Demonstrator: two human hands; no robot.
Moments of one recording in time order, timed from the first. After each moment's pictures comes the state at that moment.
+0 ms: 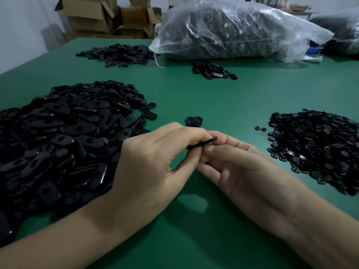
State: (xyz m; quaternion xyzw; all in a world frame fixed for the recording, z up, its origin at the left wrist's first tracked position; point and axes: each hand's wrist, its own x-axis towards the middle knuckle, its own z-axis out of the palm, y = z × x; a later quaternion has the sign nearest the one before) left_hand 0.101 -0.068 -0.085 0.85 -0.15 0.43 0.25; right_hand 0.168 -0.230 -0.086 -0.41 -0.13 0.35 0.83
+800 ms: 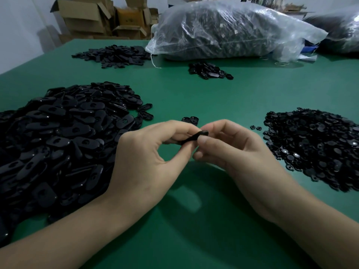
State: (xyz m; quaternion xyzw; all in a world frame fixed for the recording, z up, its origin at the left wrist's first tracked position) left_hand 0.111 -0.069 -0.091 0.84 -0.08 0.39 0.36; right_hand 0.173 -0.234 -0.085 -0.60 -0.21 0.17 0.75
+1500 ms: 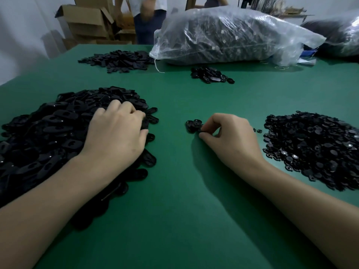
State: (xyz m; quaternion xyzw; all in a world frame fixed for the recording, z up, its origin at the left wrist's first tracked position) left_hand 0.140 0.013 -0.076 0.96 0.11 0.22 -0.11; right_hand 0.230 -0.211 -0.094 -0.91 -0.23 -0.13 0.32
